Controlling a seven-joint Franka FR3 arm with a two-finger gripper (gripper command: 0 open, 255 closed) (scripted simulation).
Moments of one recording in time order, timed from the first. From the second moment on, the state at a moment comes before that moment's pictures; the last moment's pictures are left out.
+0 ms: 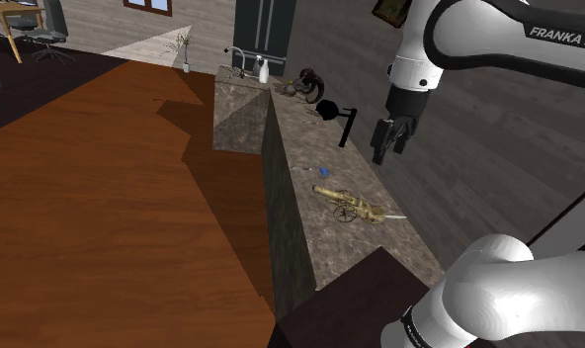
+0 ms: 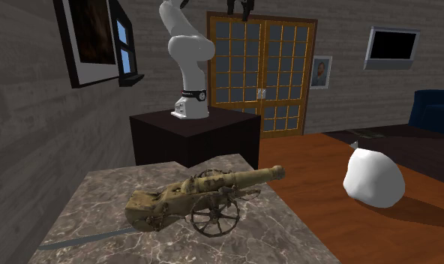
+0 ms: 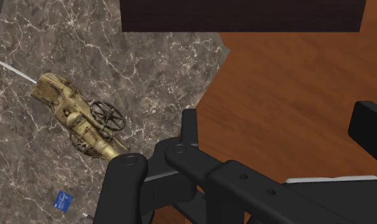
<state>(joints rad) 0.01 -0.77 0.03 -2.34 -0.07 1.47 -0.02</state>
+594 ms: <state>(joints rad) 0.00 -0.71 -0.11 -2.46 -0.16 1.69 -0.21</state>
